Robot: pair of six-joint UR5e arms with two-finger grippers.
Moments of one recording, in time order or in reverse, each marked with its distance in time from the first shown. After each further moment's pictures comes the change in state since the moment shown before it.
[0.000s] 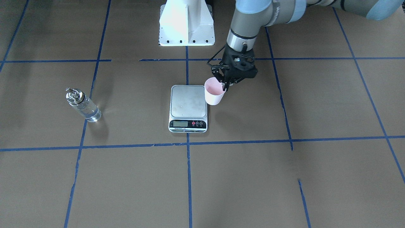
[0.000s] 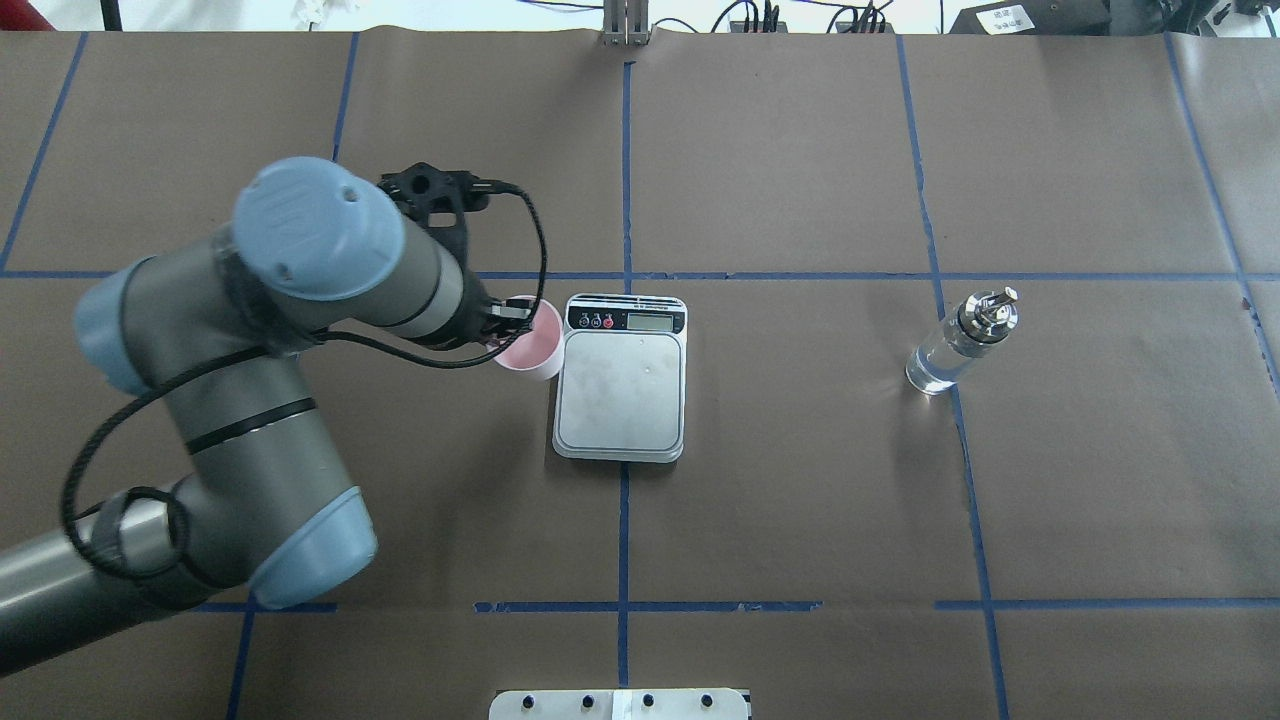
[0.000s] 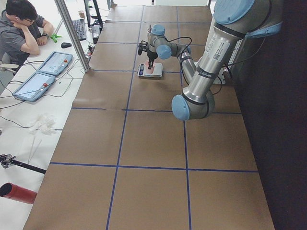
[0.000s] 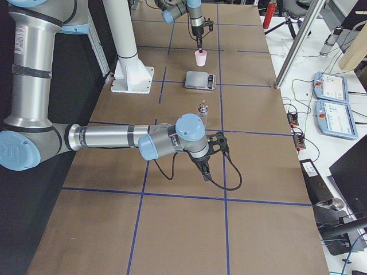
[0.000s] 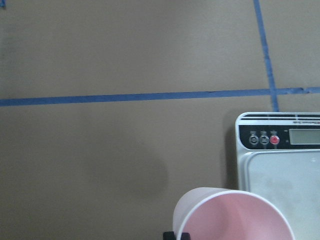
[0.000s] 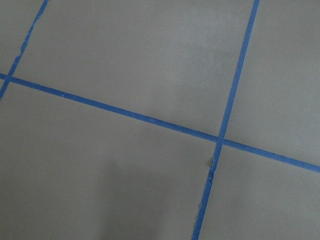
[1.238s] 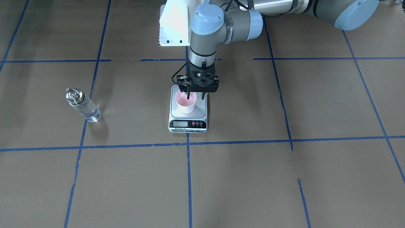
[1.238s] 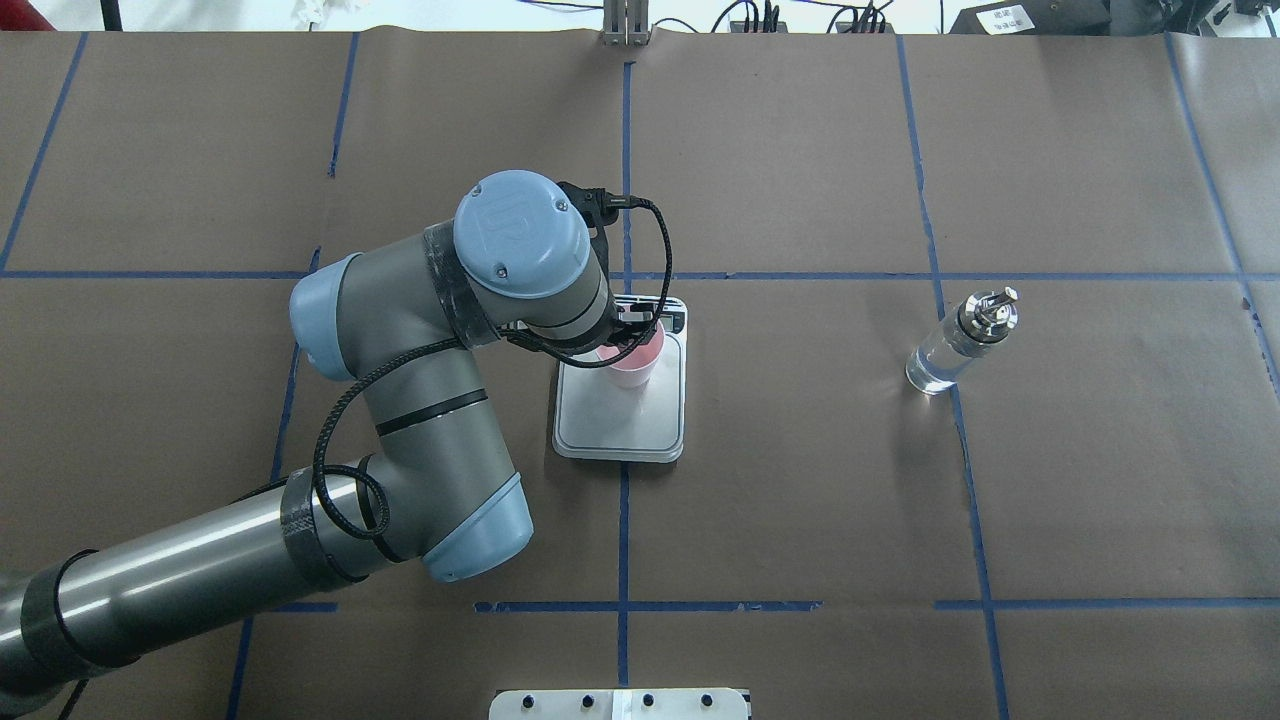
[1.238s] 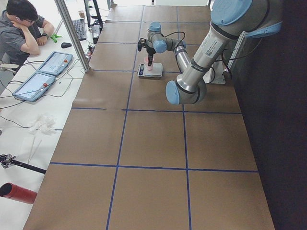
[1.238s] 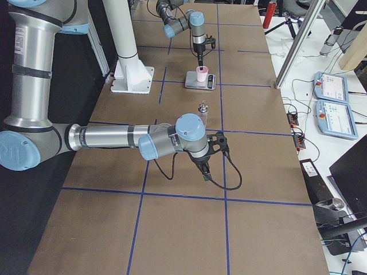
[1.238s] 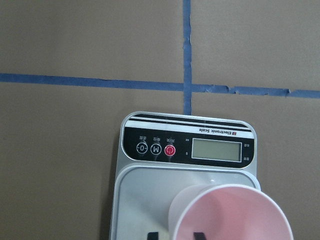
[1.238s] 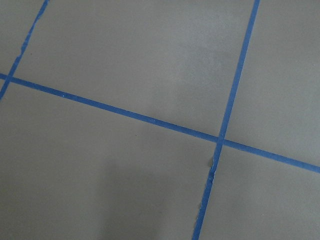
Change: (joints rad) left arm 0.048 -0.138 0.192 -0.049 0.007 -0.033; right arm 0.000 0.000 0.001 0.000 0.000 0.000
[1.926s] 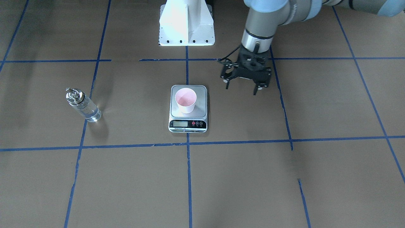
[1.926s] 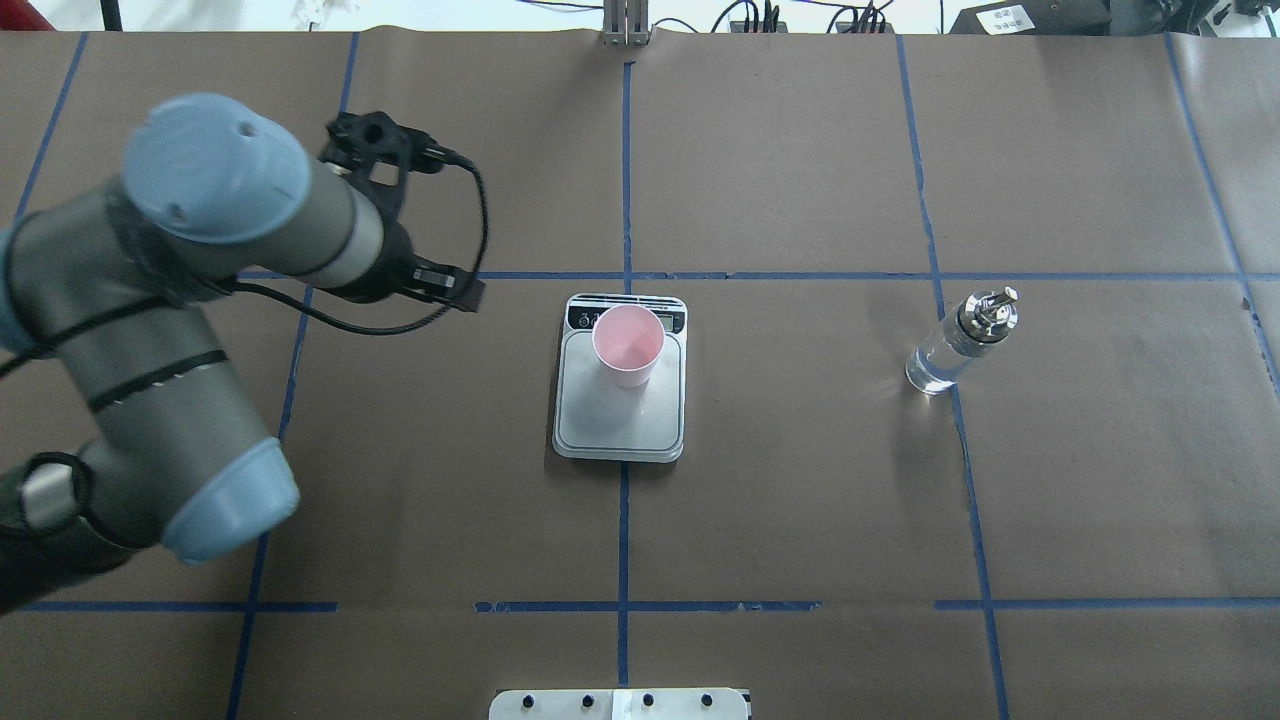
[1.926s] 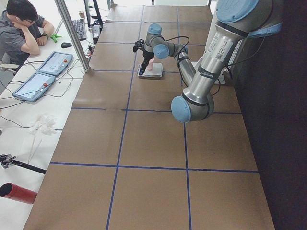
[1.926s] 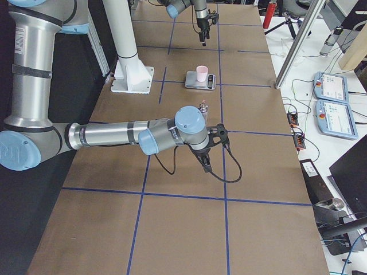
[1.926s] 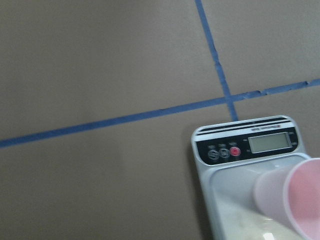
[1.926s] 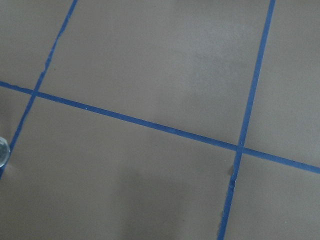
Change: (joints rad) left arm -0.205 0.333 -0.361 0.068 -0.048 0.505; right arm -0.004 0.001 0.074 0.000 0.060 0.110
